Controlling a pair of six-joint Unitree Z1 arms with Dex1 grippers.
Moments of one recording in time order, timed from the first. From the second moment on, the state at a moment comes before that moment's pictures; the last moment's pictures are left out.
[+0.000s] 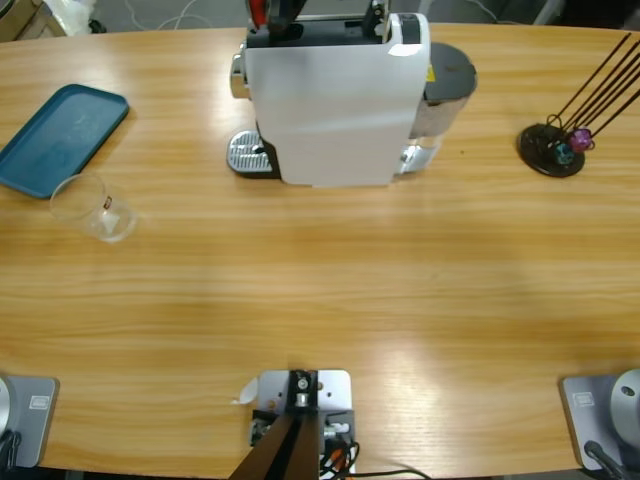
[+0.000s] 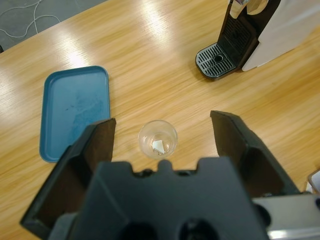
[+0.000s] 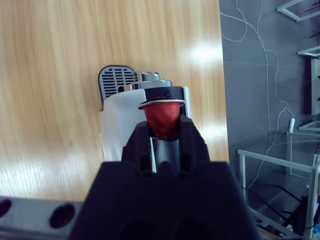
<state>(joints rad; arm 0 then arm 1) -0.57 0.95 -0.87 0.58 0.15 -0.03 0.92 1.93 -1.96 0.87 -0.10 -0.71</state>
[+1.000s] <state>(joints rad) -0.58 0.93 -0.87 0.57 0.14 -0.03 0.88 1.98 -1.98 0.90 -0.10 -0.71</state>
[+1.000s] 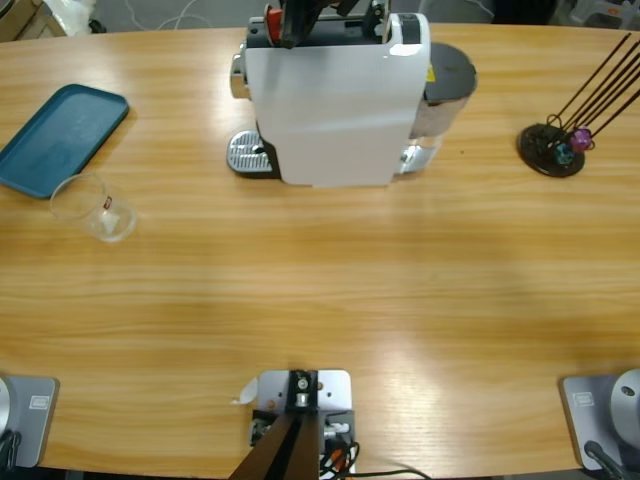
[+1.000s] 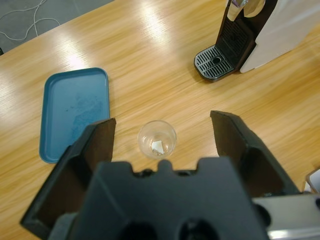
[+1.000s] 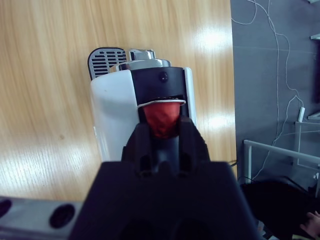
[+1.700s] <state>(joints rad) -0.58 0.91 -0.86 0.57 0.14 -0.03 0.88 2.01 -2.13 1.05 -0.11 -0.67</state>
